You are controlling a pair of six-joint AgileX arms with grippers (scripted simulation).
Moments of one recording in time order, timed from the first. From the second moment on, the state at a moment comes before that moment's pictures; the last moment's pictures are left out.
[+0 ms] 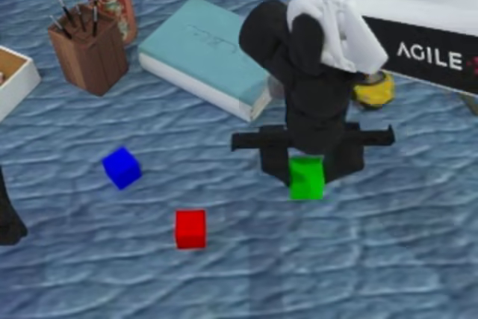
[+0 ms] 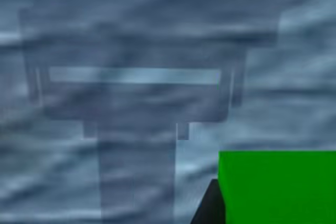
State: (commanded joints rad) left arm 0.02 0.00 0.00 0.00 0.00 0.00; right arm 0.68 2.10 1.67 -1.15 0.01 0.67
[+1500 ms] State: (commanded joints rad) left arm 0.02 0.00 0.00 0.00 0.00 0.00; right arm 0.82 2.18 1.56 -0.92 0.01 0.82
